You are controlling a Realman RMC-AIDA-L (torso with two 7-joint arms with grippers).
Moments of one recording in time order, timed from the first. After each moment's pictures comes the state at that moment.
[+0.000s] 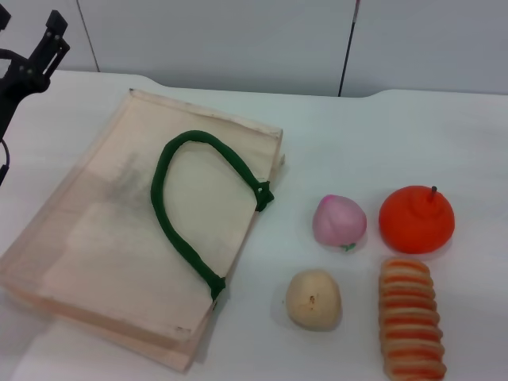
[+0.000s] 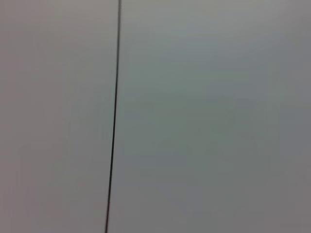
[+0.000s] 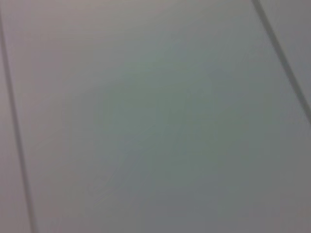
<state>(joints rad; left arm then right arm) -0.53 -2.02 2.86 -0.06 -1.40 1.50 -0.49 0.50 2.02 0.04 -0.12 1.69 1.41 -2.47</state>
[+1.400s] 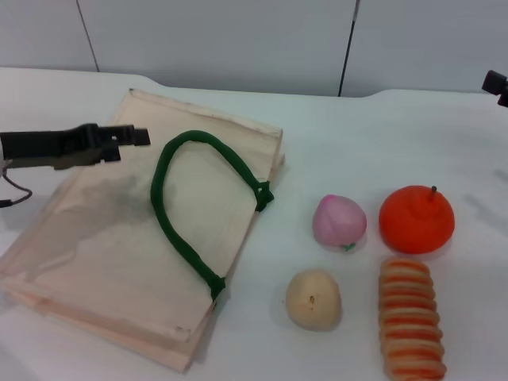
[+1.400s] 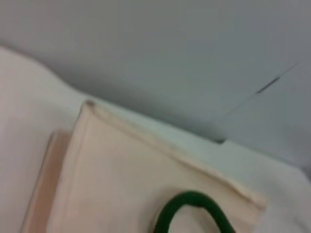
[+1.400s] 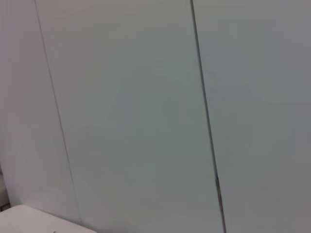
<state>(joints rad) -0.84 -2.02 2.86 -0.81 -0.27 1.61 -2.06 0.64 2.02 -0.11 -0.66 1.03 1.51 -1.81</state>
